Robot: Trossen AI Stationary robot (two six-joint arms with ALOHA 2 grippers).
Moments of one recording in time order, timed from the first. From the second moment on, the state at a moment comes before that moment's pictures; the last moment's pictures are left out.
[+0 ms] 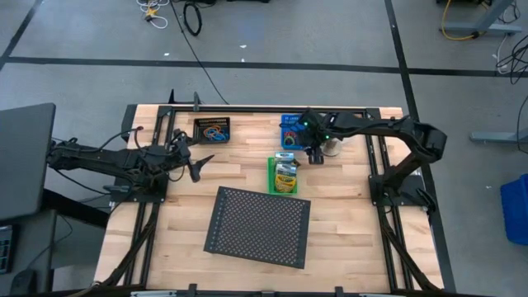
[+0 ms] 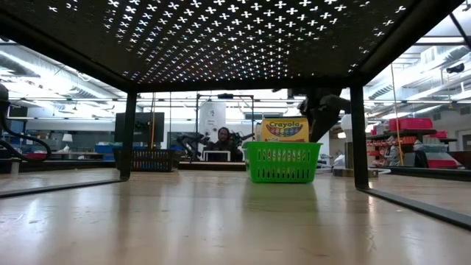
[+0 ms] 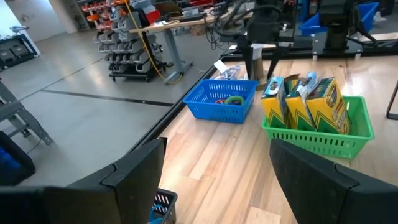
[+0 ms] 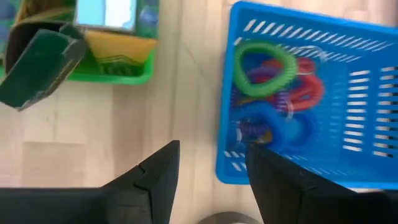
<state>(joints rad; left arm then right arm) -0.10 0.47 0.32 -0.05 -0.64 0.11 -0.46 1.59 1.04 -0.63 -0.05 -0.56</state>
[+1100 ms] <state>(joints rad) -0.10 0.47 0.32 -0.10 -0.64 0.06 -0.47 1.69 1.04 -0.57 0.07 -0.60</state>
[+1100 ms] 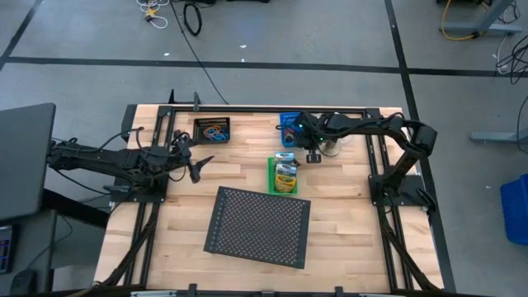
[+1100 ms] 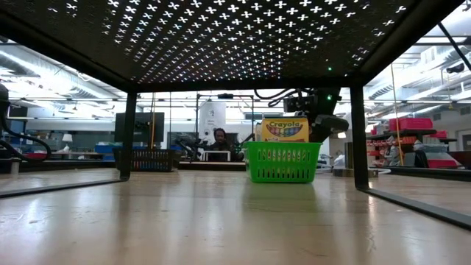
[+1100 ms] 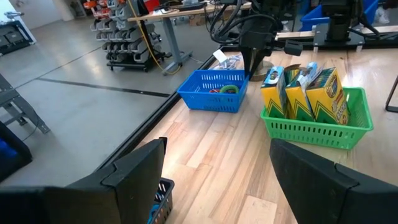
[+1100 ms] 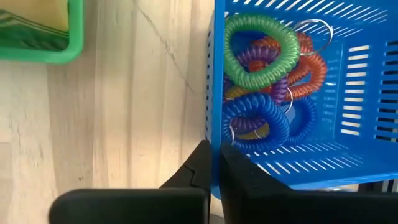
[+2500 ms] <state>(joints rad) -0.10 0.47 0.32 -0.10 -0.62 0.05 -0.26 1.54 1.26 -0.83 0.43 -0.42</state>
